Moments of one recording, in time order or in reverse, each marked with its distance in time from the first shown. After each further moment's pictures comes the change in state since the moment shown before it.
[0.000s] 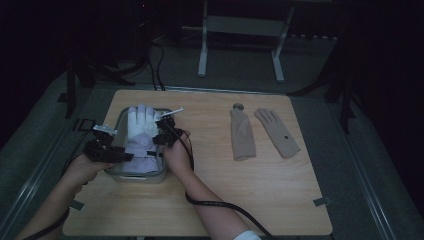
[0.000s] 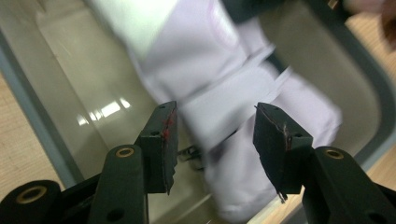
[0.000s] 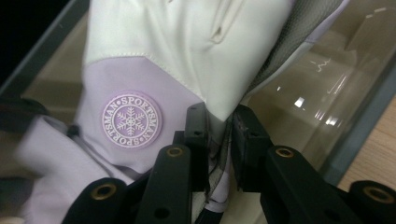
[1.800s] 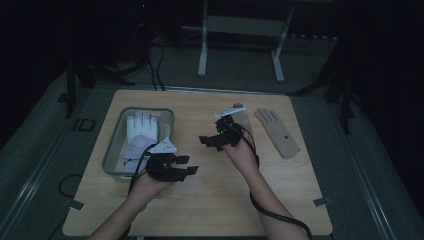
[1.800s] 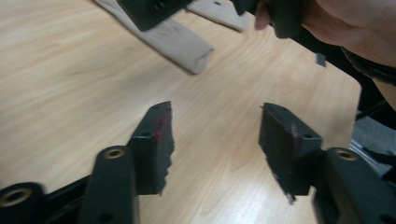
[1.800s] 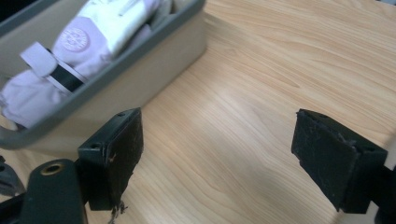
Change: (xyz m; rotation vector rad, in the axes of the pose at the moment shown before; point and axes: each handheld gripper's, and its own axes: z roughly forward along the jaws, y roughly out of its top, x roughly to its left) left arm -0.169 0.031 0.063 -0.257 -0.252 0.174; right arm -0.108 -0.045 -0.145 -0.126 -0.046 -0.210
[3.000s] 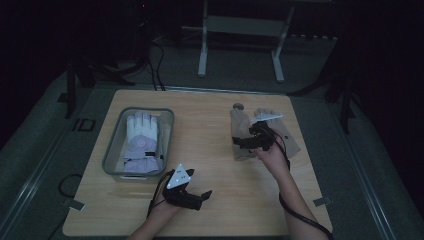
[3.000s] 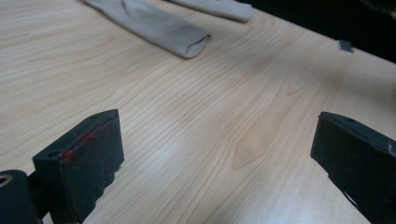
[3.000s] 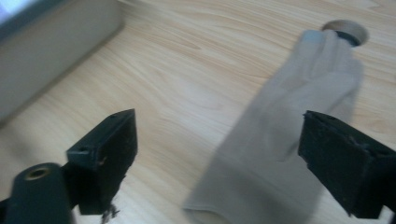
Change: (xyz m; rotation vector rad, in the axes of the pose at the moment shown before) left arm -0.024 -0.072 0.056 -0.149 0.087 0.078; right arm -0.089 -0.056 -0.030 -0.043 -0.109 0.046
